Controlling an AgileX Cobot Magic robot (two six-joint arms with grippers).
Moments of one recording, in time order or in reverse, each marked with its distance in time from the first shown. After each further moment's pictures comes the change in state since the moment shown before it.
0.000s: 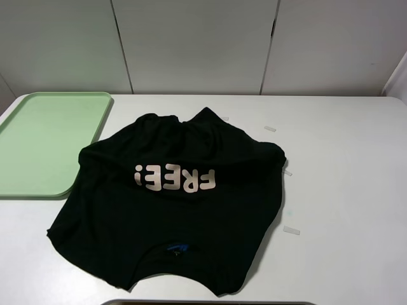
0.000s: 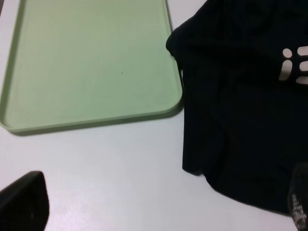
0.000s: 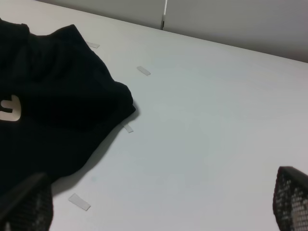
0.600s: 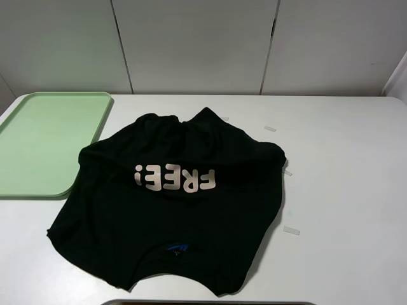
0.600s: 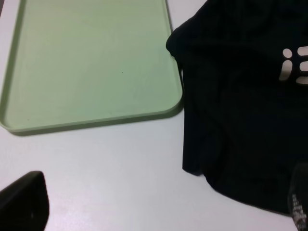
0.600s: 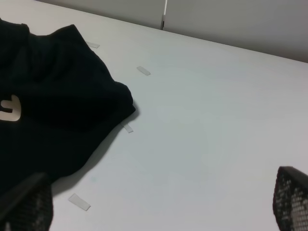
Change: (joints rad) left arm 0.000 0.000 0.000 0.001 -0.001 0.000; right arm 0.000 0.000 0.000 0.000 0.000 0.000
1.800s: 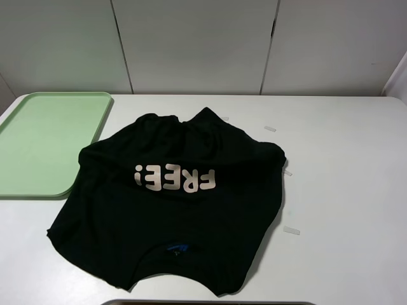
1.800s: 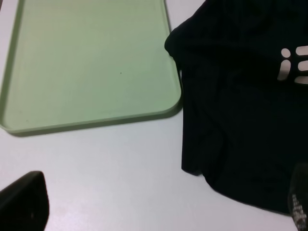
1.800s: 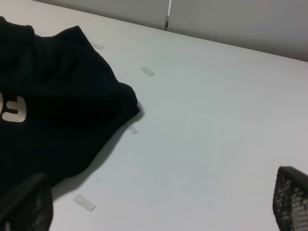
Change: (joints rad) left arm -0.012 0.000 0.000 -0.001 0.000 0.000; right arm 0.000 0.000 0.000 0.013 0.000 0.000
